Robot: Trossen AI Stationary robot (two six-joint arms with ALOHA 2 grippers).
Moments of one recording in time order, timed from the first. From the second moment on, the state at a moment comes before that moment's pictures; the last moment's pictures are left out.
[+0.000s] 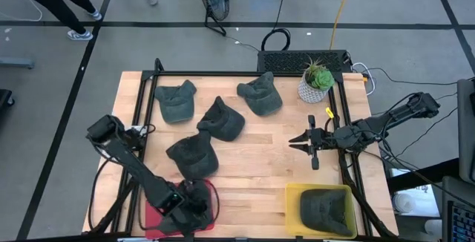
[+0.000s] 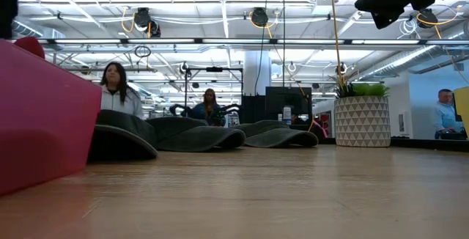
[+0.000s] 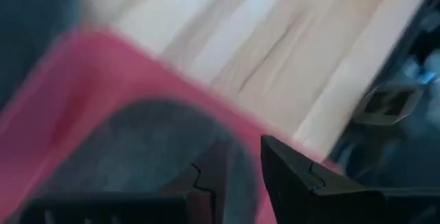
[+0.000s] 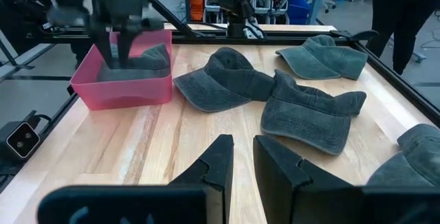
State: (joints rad) left arm -0.77 1.82 1.31 -0.68 -0.32 -1.45; right arm 0.41 0.68 0.48 -0.10 0.39 0.15
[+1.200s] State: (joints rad) left arm -0.88 1.85 1.31 -0.95 0.18 -1.54; right arm 0.41 0.68 0.47 -0.10 0.39 0.15
